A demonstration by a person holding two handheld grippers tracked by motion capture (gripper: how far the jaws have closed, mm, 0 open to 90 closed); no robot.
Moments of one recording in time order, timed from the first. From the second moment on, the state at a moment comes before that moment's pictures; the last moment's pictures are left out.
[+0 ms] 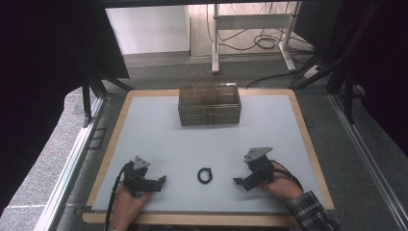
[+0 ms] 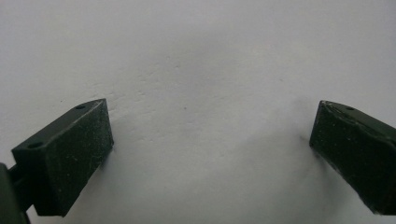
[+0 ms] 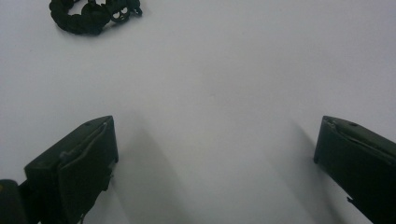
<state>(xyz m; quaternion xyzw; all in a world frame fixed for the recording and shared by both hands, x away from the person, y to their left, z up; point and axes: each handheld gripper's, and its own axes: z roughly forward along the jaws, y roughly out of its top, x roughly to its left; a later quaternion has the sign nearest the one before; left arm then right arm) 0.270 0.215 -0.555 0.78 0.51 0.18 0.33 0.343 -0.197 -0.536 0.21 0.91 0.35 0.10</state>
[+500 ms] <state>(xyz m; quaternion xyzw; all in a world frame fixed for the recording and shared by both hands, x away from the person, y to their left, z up) 0.270 0.215 -0.555 0.78 0.51 0.18 0.33 0.344 -0.196 -0.536 0.21 0.91 0.35 0.10</state>
